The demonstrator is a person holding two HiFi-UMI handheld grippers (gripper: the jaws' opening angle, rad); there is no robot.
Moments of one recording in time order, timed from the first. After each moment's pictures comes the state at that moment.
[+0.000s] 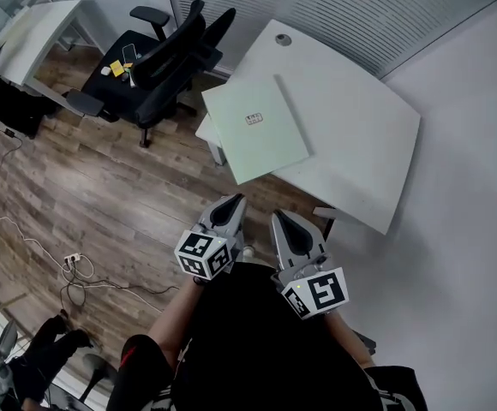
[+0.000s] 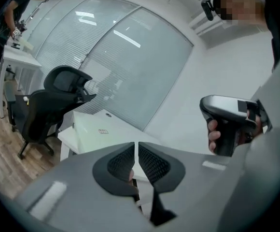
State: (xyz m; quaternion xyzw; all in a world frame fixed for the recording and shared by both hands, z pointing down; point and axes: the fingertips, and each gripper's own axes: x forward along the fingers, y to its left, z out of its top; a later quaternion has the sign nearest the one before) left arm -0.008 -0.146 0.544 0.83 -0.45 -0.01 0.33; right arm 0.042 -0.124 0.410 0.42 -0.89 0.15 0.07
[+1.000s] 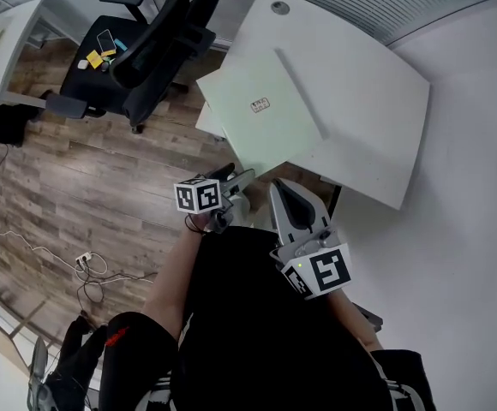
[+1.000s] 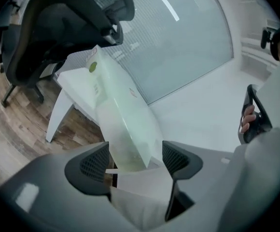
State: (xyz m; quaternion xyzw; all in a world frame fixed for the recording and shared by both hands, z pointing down) left arm -0.030 -0.214 0.706 0.77 -0.29 0.04 0.57; right arm -0.009 -0.211 0.430 0.46 -0.87 0.17 0.08
